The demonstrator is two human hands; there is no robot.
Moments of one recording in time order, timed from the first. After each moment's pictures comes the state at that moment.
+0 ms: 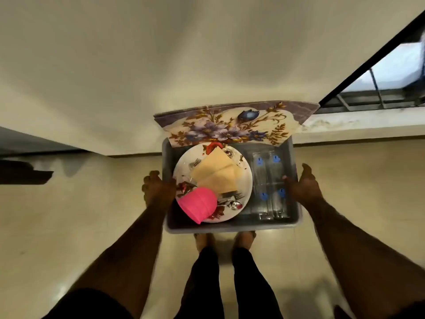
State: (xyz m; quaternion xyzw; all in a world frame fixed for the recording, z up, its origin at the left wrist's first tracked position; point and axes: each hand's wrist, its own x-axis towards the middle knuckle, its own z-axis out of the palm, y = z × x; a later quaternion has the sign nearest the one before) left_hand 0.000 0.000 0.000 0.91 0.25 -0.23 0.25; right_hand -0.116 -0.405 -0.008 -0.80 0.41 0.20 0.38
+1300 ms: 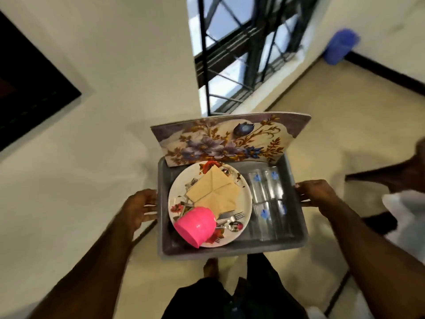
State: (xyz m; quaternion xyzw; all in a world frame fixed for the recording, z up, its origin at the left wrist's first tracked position) left_hand 0.066 -0.056 0.206 0.76 0.06 -0.50 0.41; right_hand -0.382 -0.349 0.191 -0.46 0.67 -0.08 0.58
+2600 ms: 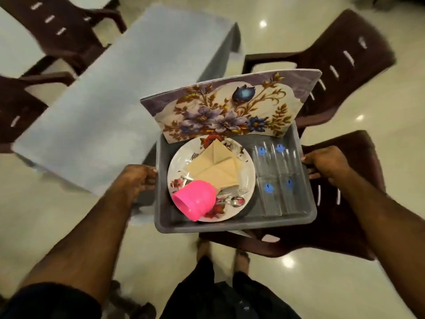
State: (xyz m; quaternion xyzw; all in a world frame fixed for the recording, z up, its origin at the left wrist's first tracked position) left_hand -0.694 0.121 0.246 0.45 -0.66 -0.58 -0.16; right_hand -0.811 0.643 0.278 0.25 0.83 -0.46 0.20
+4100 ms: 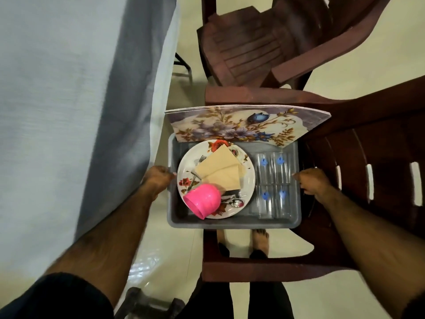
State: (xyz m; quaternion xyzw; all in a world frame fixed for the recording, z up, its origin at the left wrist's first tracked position) left_hand -0.856 0.173 -0.022 0.34 -0.83 -0.31 -0.31; right_hand -0.819 0.643 -0.058 0.42 0.76 -0.36 0.34
